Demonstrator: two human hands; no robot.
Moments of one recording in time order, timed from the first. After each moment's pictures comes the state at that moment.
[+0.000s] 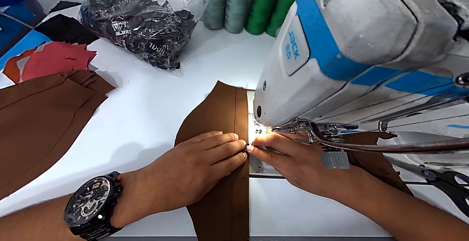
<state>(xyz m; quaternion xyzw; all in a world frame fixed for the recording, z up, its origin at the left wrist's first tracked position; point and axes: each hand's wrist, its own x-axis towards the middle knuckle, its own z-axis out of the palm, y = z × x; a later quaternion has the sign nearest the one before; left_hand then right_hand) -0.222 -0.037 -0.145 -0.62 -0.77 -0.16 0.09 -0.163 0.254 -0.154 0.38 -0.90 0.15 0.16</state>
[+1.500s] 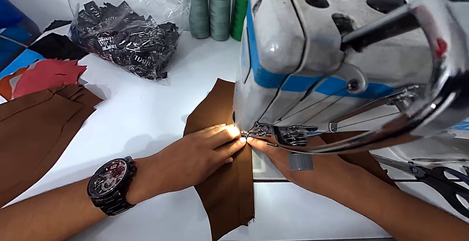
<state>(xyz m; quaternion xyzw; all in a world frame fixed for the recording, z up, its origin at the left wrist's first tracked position) -0.244 0.000 -0.142 -0.63 -0.76 -0.15 0.11 -0.158 0.274 -0.136 0.30 -0.95 0.06 0.09</state>
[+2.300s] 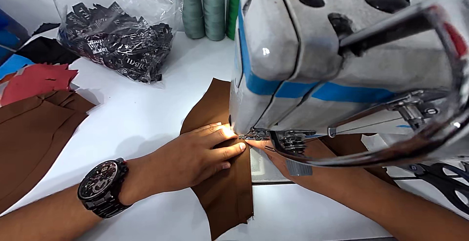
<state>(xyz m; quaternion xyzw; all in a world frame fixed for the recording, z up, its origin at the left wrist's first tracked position) -0.256 -0.003 -0.144 -0.64 -0.75 -0.18 0.07 -0.157 0.270 -0.123 0.25 -0.96 0.08 0.04</state>
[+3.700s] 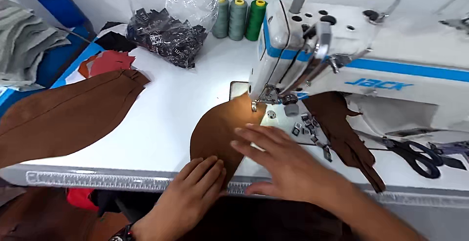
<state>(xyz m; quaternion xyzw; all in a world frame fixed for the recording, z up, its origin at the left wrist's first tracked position) -0.081 -0.074 -0.153 -0.48 -0.85 -0.11 0.20 -0.086 0.206 -0.111 0.34 -0.93 0.14 0.08</state>
